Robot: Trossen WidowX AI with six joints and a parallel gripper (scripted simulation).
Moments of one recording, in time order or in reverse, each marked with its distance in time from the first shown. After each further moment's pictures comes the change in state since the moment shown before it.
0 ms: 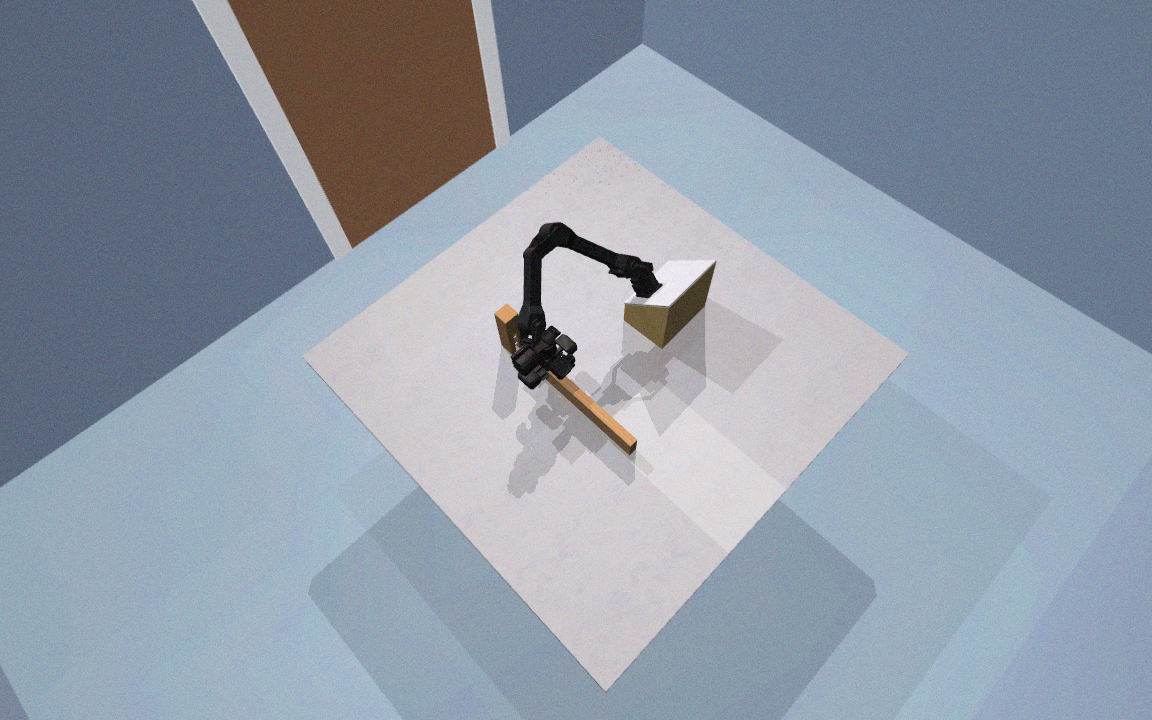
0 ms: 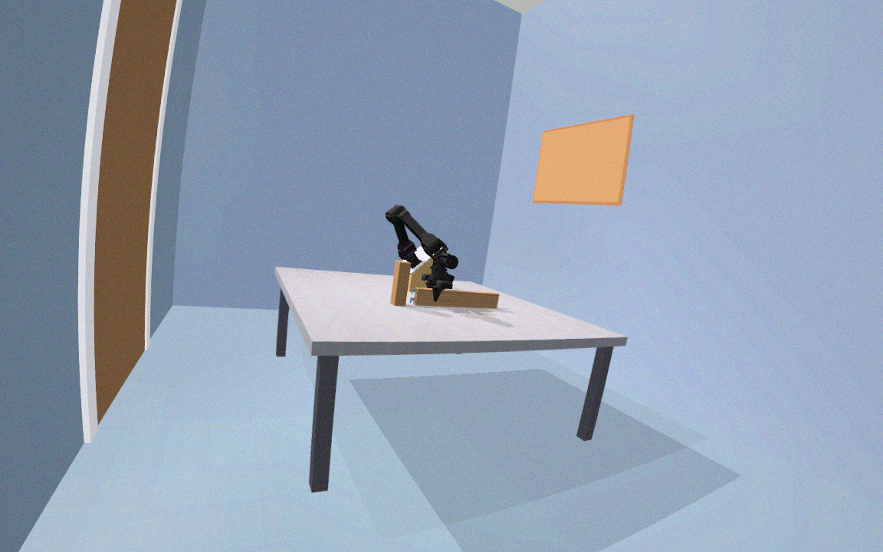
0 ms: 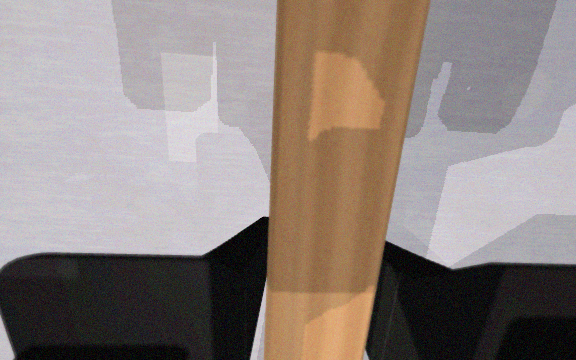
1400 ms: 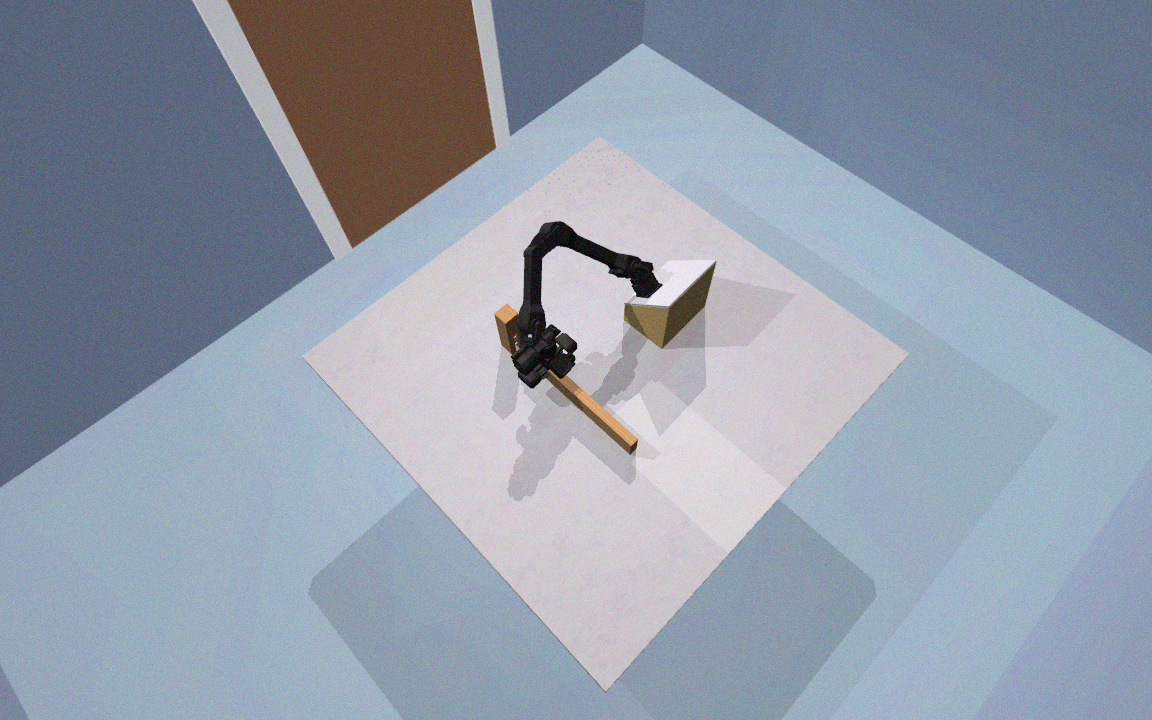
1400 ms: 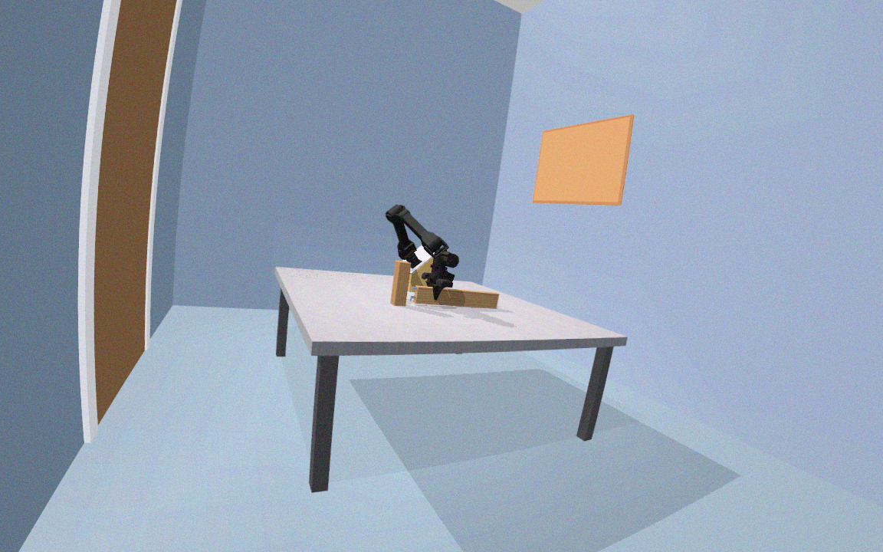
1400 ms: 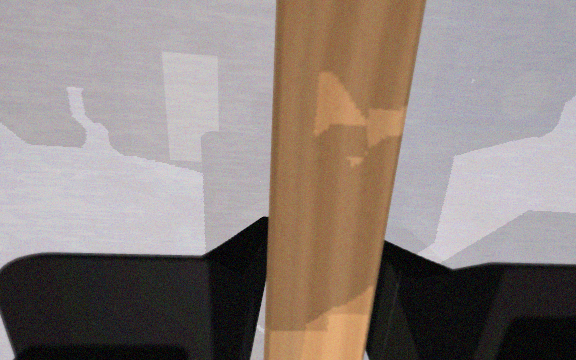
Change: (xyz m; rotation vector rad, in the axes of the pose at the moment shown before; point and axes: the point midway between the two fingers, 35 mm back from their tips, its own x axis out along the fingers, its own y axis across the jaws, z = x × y) arm -0.006 0.001 0.000 -0.002 0.002 0.002
